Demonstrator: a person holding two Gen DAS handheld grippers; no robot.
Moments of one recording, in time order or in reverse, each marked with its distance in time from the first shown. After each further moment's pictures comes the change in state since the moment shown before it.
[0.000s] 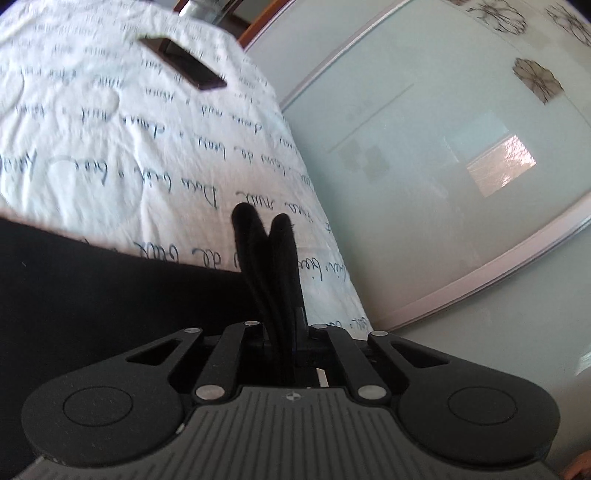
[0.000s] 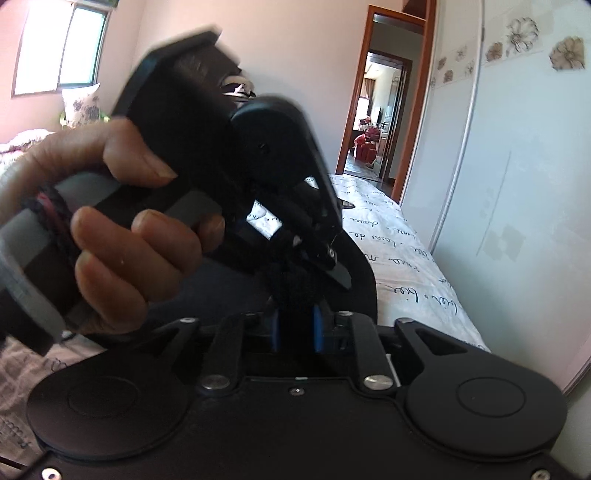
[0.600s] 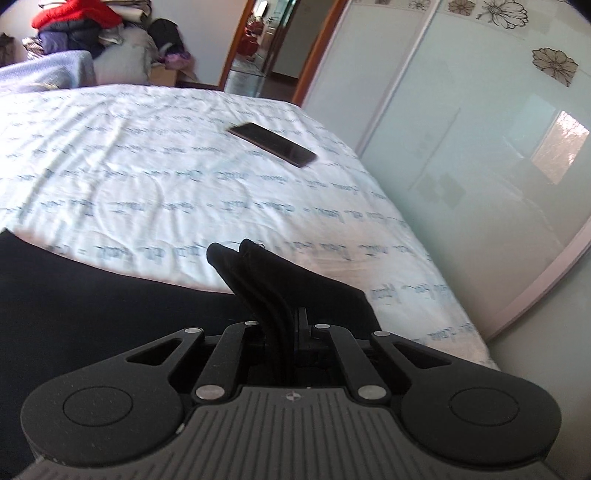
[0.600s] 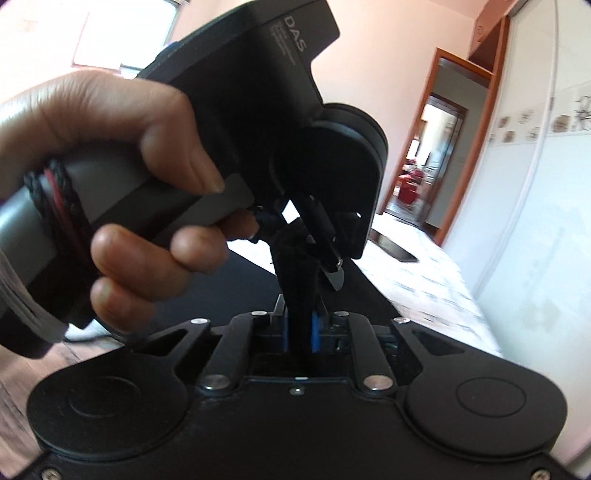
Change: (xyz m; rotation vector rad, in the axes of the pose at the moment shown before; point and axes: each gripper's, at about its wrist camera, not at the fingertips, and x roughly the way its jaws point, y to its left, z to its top) left arm -0.093 0.035 0.003 0.165 -0.156 0.341; right arm 0.001 0.078 0.025 -0.172 -0.091 0.127
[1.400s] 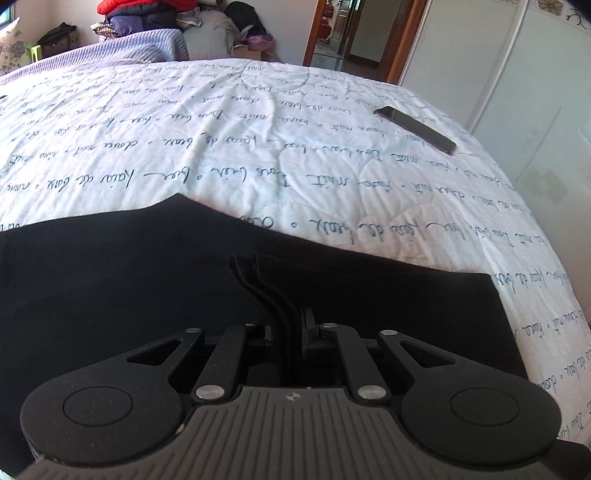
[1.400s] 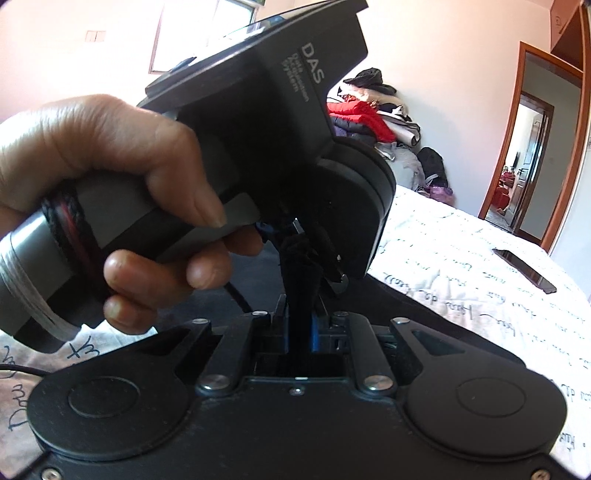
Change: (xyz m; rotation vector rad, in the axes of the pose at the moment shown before) left arm -0.016 0.138 -0.010 -0.050 0.081 0.239; right arm 0.063 0.048 0.022 -0.016 0.006 0.301
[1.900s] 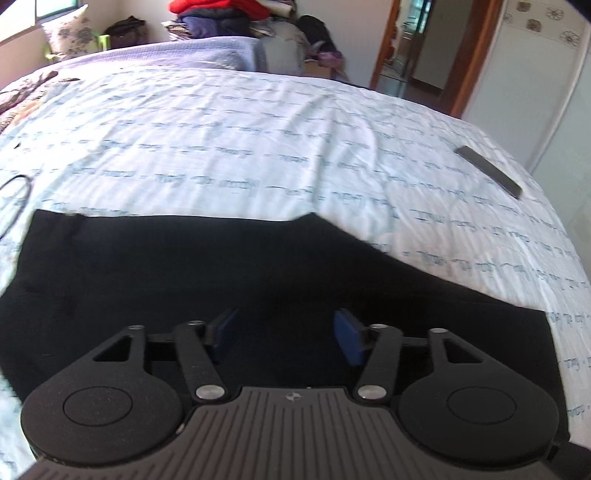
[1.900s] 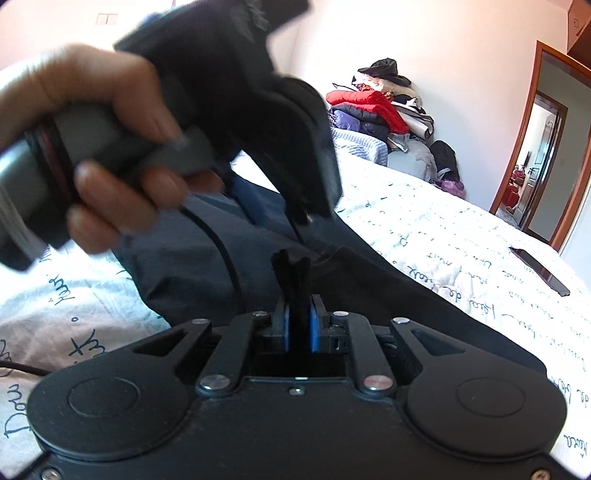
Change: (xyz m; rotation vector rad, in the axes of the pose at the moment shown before) left arm -0.045 0.075 0.001 -0.127 -0.050 0.180; right arm 0.012 0.012 0.011 -0.040 0.043 0.028
